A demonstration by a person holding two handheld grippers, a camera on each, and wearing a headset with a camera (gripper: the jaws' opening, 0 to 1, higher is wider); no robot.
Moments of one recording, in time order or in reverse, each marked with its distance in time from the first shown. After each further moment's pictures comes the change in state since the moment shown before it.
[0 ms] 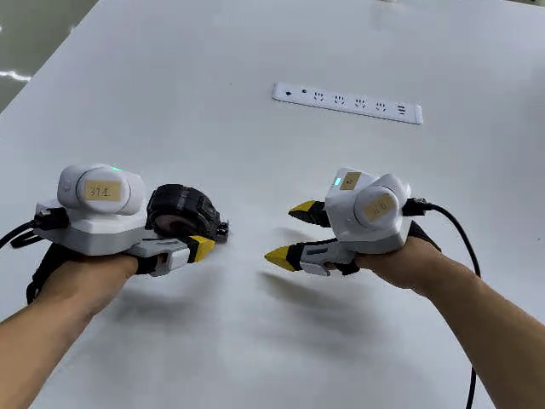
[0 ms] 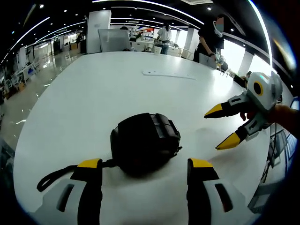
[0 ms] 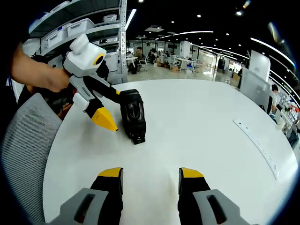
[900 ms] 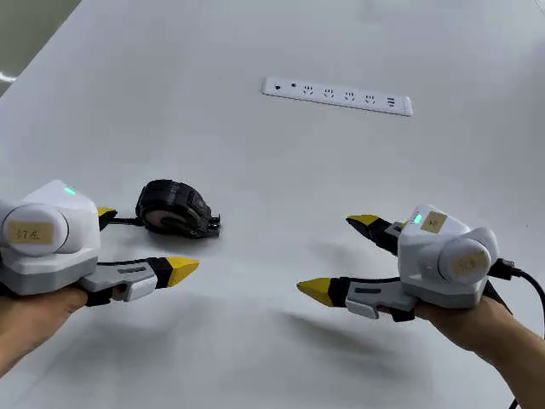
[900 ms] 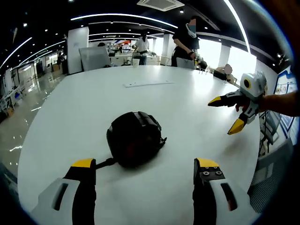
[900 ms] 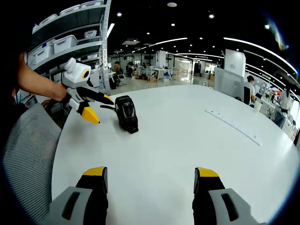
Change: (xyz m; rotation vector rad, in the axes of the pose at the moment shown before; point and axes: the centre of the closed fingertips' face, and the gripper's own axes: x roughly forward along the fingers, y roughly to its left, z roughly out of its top) left arm -0.033 -0.009 -0.006 0.179 -0.125 -0.117; right arm -0.070 0.013 -0.038 0.138 -0.123 -0.171
